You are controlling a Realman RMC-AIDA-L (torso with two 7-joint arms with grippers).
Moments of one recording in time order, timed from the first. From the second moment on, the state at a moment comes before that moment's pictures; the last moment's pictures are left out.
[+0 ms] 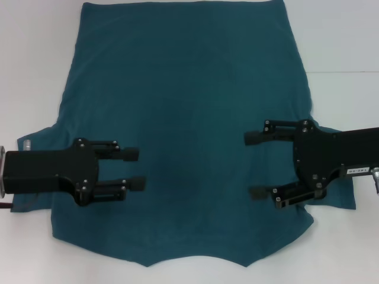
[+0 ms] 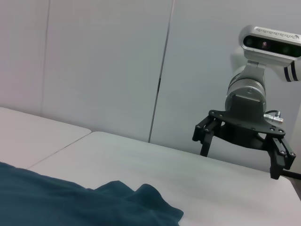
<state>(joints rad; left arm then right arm) -0.57 -1.99 0.62 0.63 2.03 1.80 -1.29 0.69 1.99 -0.71 -0.59 -1.99 -1.82 1.10</state>
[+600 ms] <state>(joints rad) -0.60 -1.98 0.63 0.63 2.04 1.80 -1.29 0.67 2.01 -0.71 -0.58 -1.95 -1.80 1.07</state>
